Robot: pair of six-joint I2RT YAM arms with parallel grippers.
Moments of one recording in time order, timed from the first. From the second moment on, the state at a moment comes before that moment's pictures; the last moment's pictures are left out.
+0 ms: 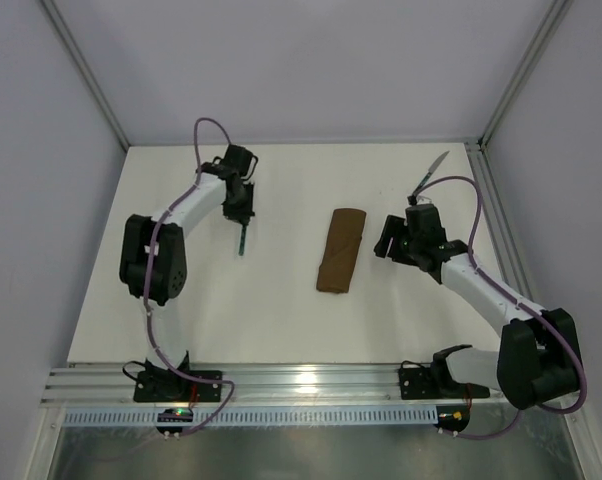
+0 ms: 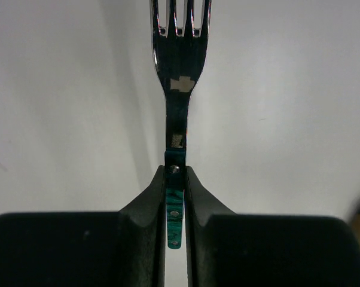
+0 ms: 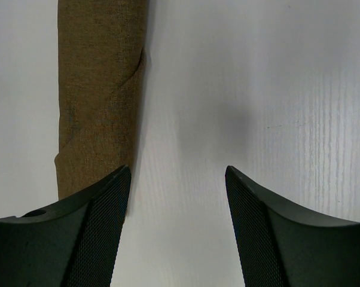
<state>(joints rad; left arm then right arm) -0.28 1.97 1.53 -0.79 -0.05 -0.22 0.27 1.23 0.74 -0.30 0.02 0.48</state>
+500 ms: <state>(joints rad) -0.68 2.28 2.23 -0.70 0.00 -0.43 0.27 1.25 0.69 -0.27 0.00 0.53</state>
